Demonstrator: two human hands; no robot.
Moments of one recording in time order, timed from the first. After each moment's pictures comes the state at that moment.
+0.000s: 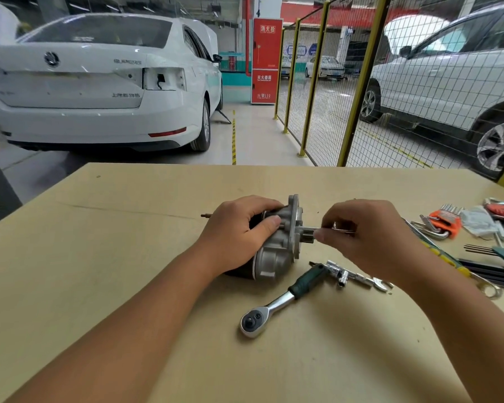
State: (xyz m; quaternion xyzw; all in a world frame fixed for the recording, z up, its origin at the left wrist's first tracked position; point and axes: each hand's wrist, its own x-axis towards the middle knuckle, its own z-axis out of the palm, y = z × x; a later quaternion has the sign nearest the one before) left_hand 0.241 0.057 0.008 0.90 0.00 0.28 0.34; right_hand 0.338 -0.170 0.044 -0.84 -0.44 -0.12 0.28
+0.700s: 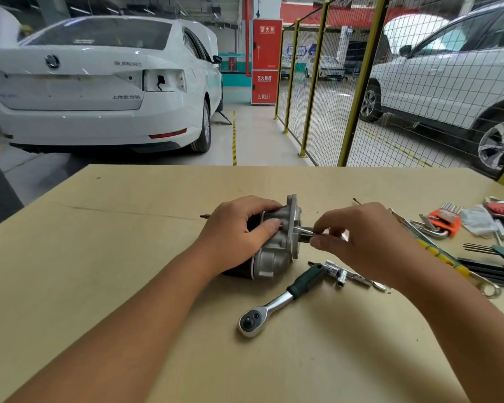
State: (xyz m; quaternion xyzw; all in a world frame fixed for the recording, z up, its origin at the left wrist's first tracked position) left_hand 0.241 0.058 0.009 0.90 0.00 0.28 0.33; right_hand 0.334 -0.170 0.046 -0.85 -0.45 -0.10 0.24
